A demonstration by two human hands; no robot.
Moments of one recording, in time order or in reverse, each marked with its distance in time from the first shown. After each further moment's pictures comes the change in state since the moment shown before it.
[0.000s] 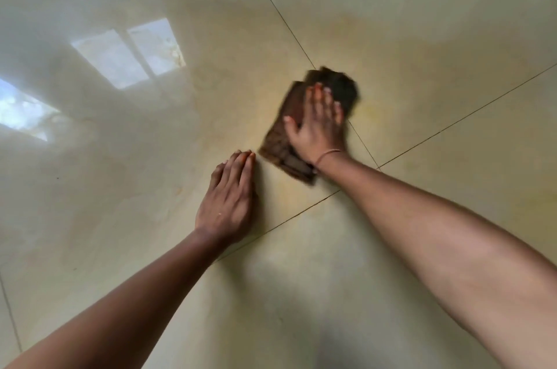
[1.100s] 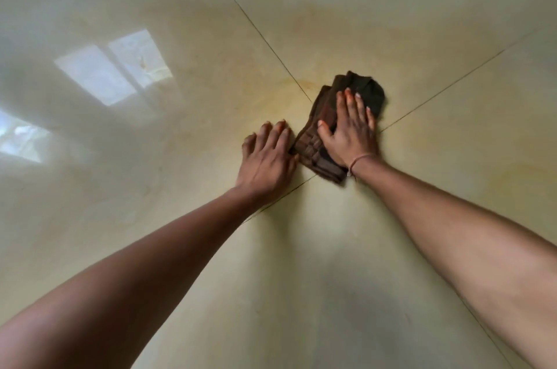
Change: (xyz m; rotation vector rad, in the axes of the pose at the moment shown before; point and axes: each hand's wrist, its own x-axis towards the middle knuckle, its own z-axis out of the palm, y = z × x) left_hand 0.078 0.086 0.018 -0.058 -0.087 0.082; right_hand -0.031 0.115 -0.016 0.010 0.042 0.108
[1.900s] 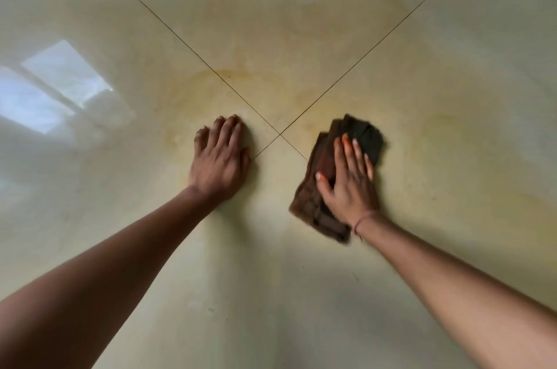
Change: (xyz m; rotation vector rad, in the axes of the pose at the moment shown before) left_hand 0.007 0.032 0.018 0.179 0.041 0.137; right_hand -0.150 0.104 -0.007 -0.006 0.004 0.162
